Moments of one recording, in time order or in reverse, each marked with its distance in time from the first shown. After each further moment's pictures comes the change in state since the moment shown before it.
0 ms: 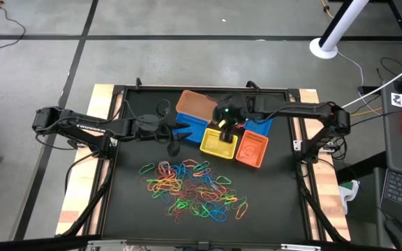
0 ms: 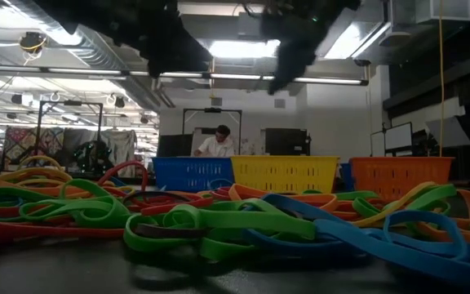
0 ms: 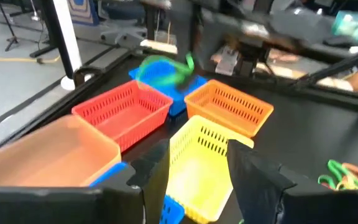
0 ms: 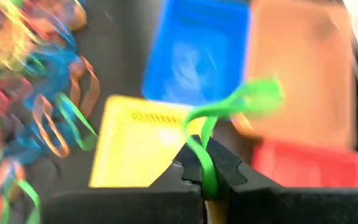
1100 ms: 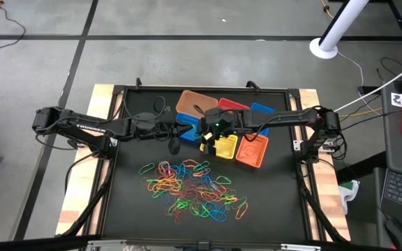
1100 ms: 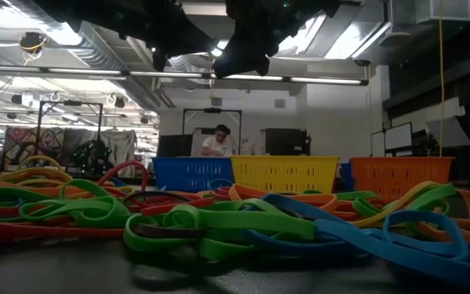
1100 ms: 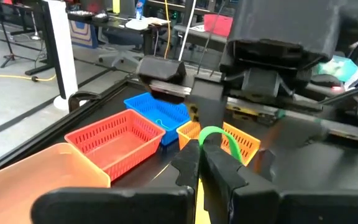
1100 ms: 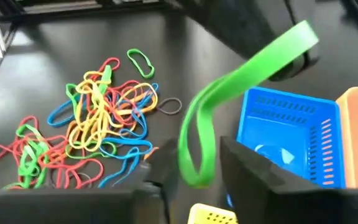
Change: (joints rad) left arm 0.002 0.000 0.000 0.142 0.000 -0.028; right arm 0.155 0.123 0.000 0.421 -0.100 0.120
